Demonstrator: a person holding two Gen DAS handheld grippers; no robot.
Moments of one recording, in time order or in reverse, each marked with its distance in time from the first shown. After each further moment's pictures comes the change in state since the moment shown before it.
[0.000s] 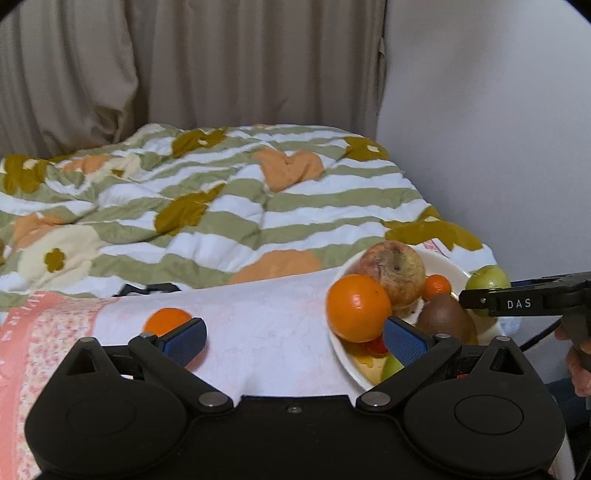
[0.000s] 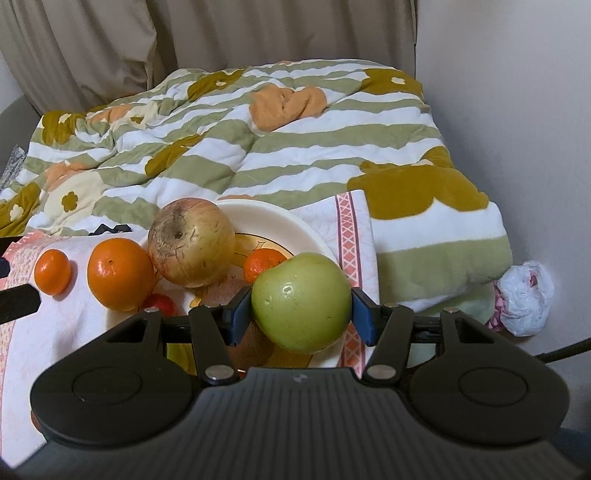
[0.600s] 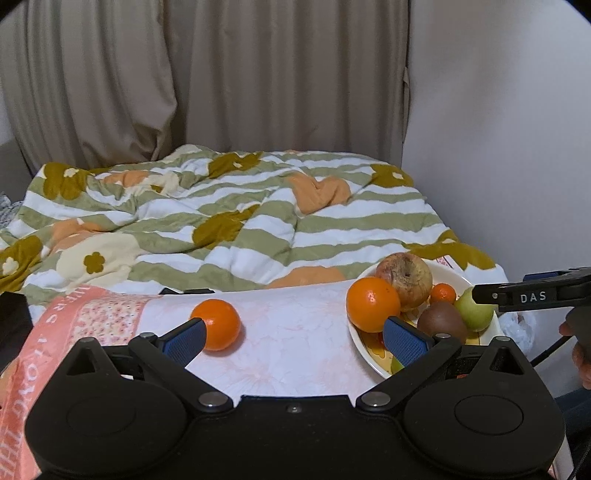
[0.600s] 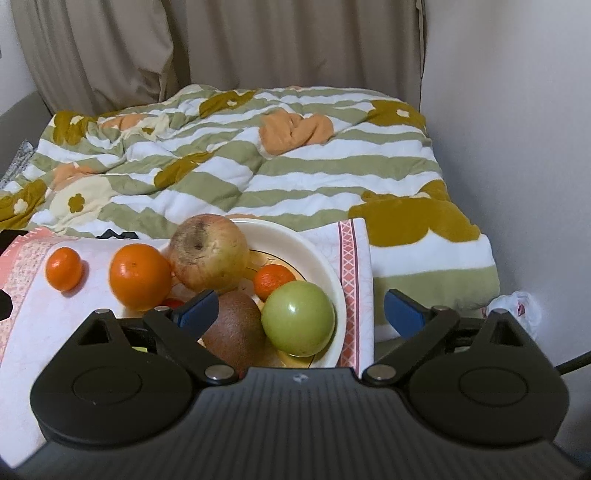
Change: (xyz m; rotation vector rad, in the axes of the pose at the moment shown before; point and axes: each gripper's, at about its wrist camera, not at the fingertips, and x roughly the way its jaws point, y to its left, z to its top) left arm -0.055 0.003 -0.020 -0.048 -0.088 0.085; right arm -0.039 0.011 -0.005 -0.073 -0.096 -0.011
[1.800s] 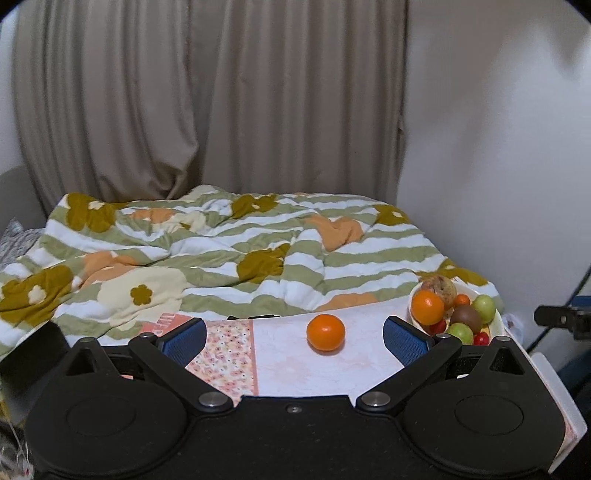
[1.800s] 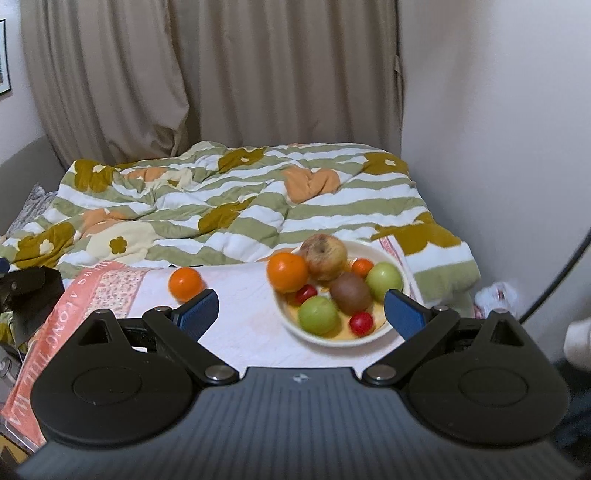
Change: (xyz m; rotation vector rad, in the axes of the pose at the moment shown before) left arm -0.110 0.168 -0.006 0.046 -0.117 -0.098; right arm -0.177 0.169 -0.056 0.096 -0.162 -0.099
